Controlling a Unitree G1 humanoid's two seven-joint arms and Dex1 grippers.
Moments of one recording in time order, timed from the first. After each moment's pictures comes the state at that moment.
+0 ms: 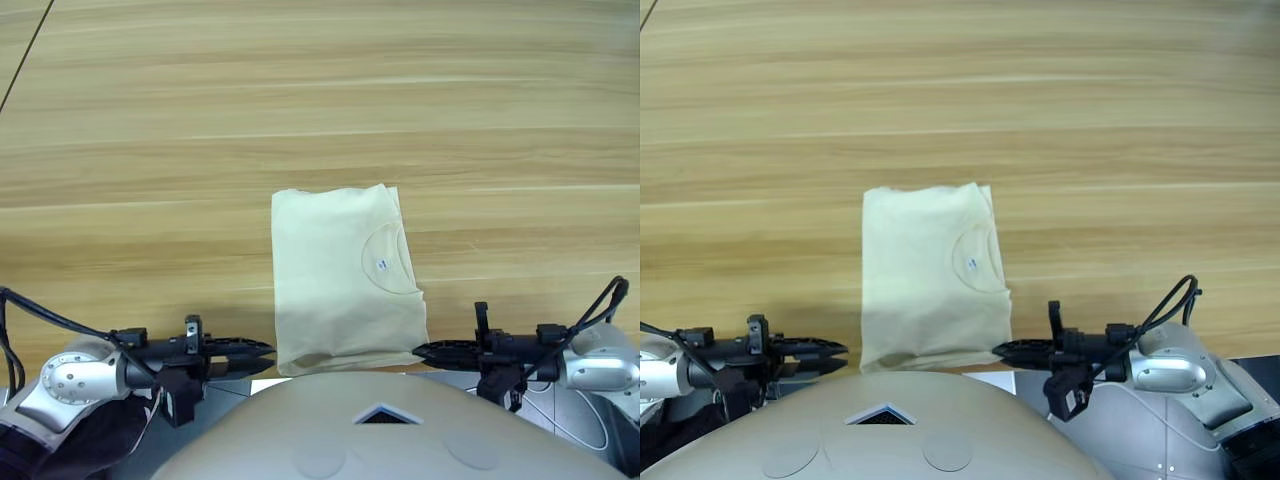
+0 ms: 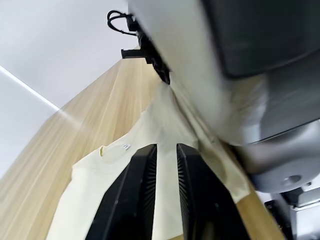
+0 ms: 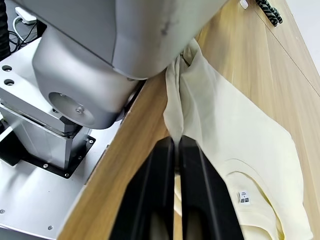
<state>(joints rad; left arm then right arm) 0.52 1.10 -0.28 -0.17 -0.17 -0.99 -0.83 0.53 -1.11 0.19 -0.28 -0.06 -0.90 0.79</state>
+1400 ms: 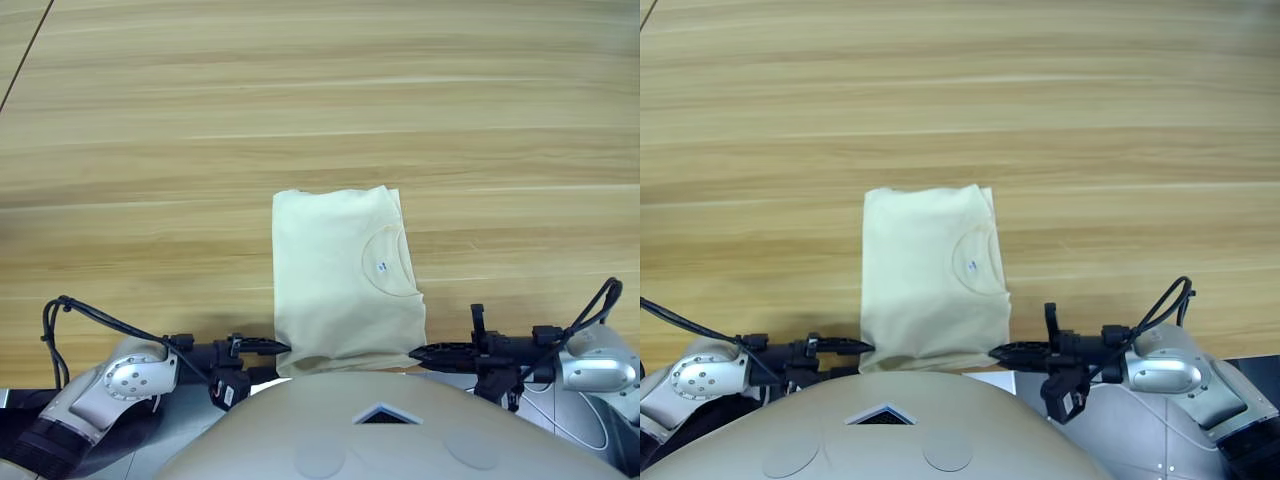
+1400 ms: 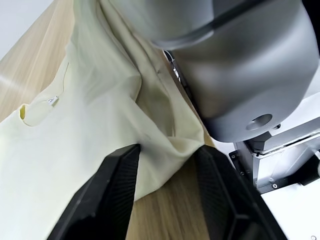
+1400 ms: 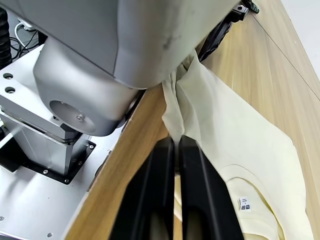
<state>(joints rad) 0.50 0.96 -0.34 -0.15 0.20 -0.84 -0.79 0.53 -1.11 0.22 -0.29 -0.06 -0.90 0.78</state>
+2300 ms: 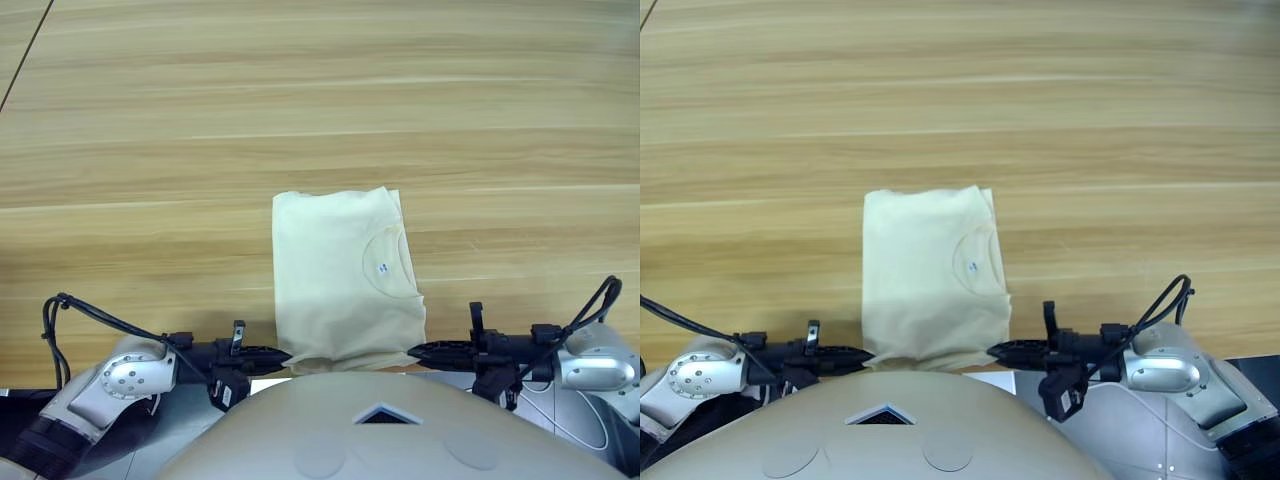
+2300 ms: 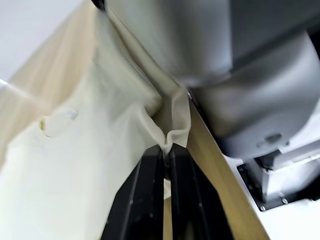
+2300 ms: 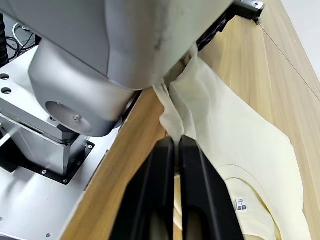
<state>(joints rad) 0.51 0.99 -0.34 -0.20 0.08 -0.87 -0.79 0.53 -1.11 0.22 -0.31 -0.06 -0.87 0.79</state>
